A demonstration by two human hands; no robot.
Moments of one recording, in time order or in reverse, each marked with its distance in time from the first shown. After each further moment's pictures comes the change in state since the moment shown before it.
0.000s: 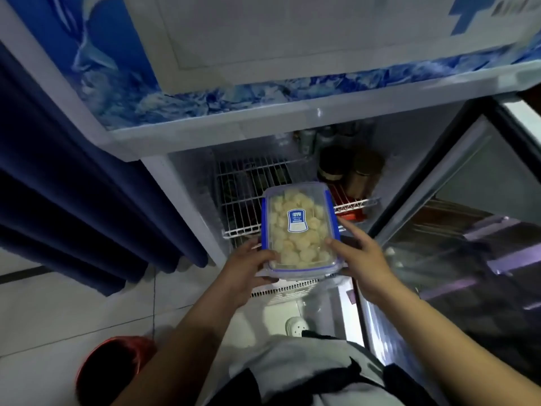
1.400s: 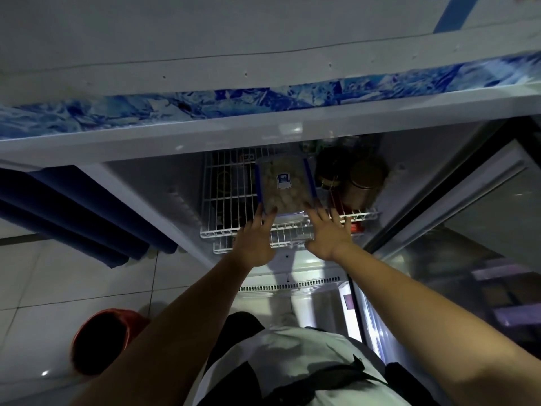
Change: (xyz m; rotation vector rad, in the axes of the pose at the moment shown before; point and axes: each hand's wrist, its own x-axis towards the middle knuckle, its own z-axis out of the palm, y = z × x) left_hand 0.159 -0.011 0.058 1.488 0.140 0.251; right_hand 0.190 0.018 -0.034 -1.554 -0.313 -0.157
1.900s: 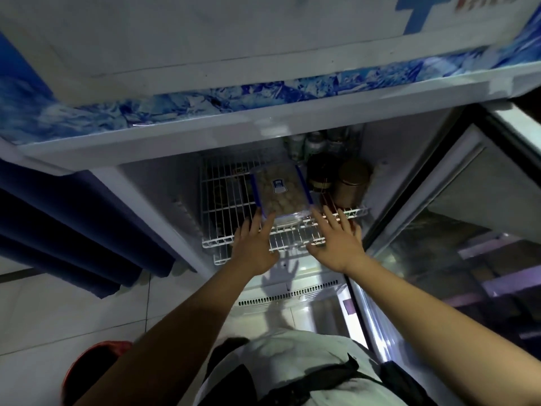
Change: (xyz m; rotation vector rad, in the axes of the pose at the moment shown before) left_hand -0.032 -0.008 -0.009 0.033 0.108 0.094; right_hand -0.058 0.001 0.011 0.100 0.194 0.040
